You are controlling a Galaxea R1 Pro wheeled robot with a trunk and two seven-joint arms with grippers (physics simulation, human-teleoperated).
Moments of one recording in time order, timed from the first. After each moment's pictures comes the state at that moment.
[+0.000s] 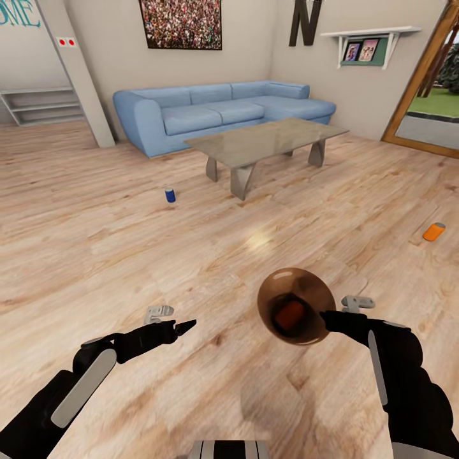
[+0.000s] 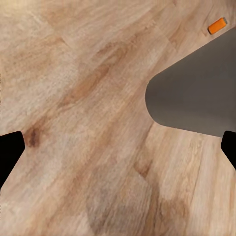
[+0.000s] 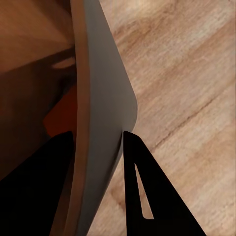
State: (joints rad) left arm -0.43 0.34 -0.36 -1.40 0.87 0.57 -0.20; right arm -0.44 -0.01 -0.28 -1.57 0.19 0.95 0.38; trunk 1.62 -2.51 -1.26
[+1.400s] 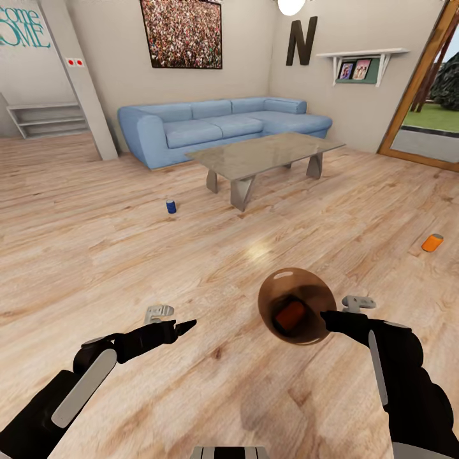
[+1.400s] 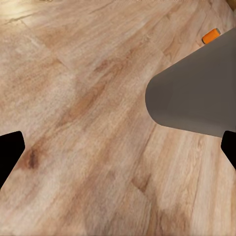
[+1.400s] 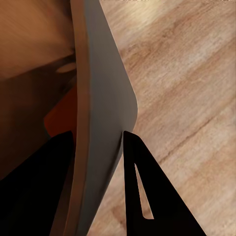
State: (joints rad) left arm -0.43 0.34 -0.37 -1.40 0.87 0.57 -0.19; right arm -0.44 -0.01 -0.28 -1.57 0.19 0.95 0.38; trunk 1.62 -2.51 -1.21
